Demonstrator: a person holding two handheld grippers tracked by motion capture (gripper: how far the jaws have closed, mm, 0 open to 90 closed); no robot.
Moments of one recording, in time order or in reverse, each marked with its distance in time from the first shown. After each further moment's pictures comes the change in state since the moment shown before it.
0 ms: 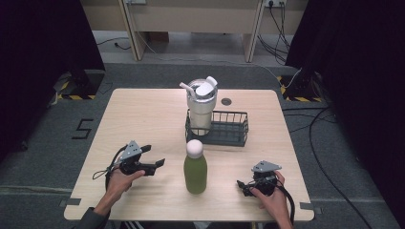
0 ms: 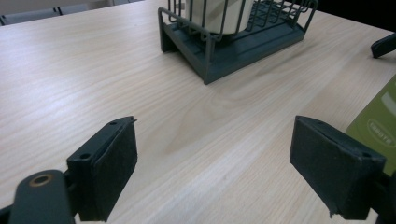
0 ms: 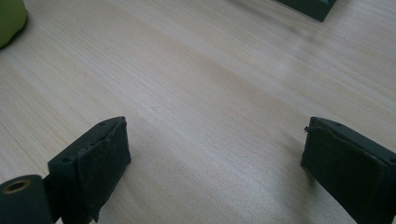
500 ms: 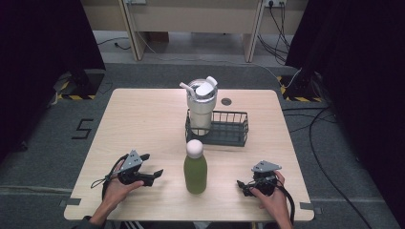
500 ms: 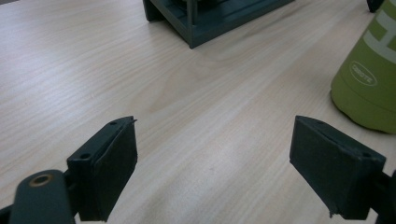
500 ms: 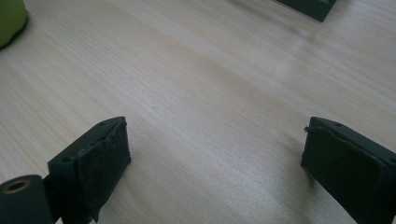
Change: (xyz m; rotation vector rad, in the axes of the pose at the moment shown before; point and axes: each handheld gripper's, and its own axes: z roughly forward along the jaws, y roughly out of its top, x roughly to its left) left arm -0.017 -0.017 -0.011 0.075 -0.005 0.074; right arm 0.000 0.000 0.000 0.000 0.000 0.000
